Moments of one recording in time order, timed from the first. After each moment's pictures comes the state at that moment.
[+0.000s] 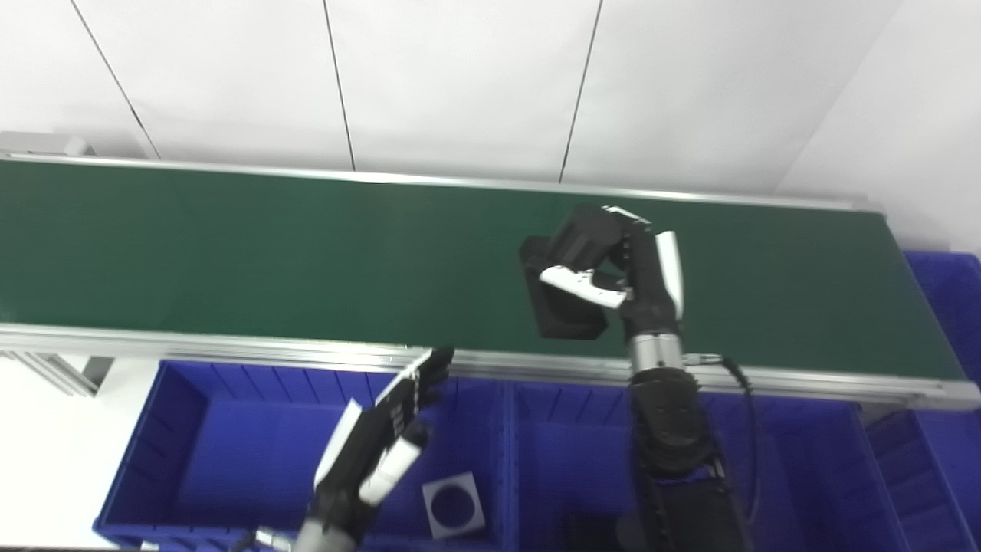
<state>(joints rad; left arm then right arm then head) 0.36 0.02 -0.28 -0.34 0.11 0.03 -0.14 -0.13 0.03 0.13 -0.13 -0.25 0.18 -0.12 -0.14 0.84</state>
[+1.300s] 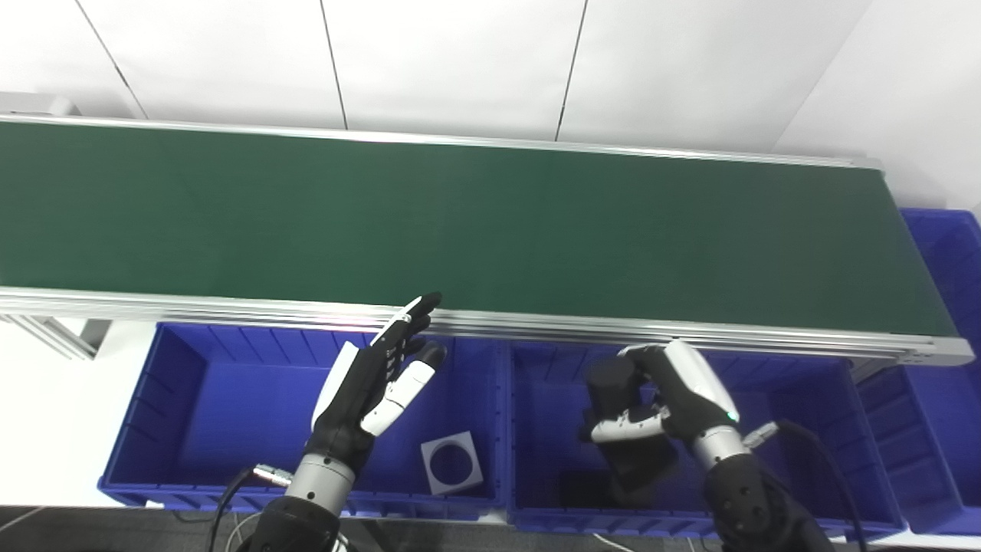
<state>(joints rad) 0.32 0.02 -0.26 -0.39 0.19 0.20 -0.12 0.12 -0.25 0.30 -0.23 -0.70 0.47 0.28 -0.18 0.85</state>
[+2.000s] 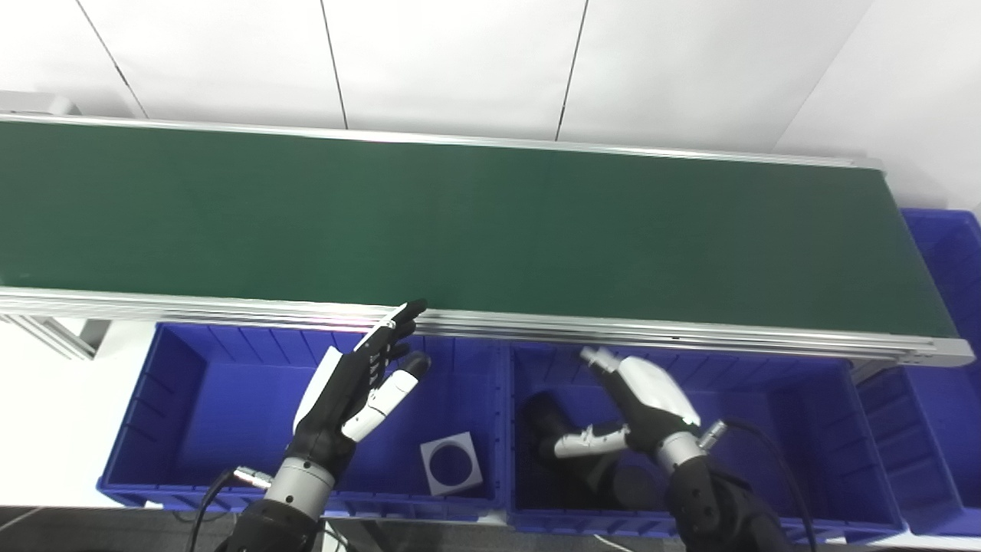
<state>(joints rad) 0.31 0.08 -0.24 -0.36 0.14 0.16 -0.14 0.13 -0.21 0.34 -0.20 -0.82 0.40 0.24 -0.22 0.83</state>
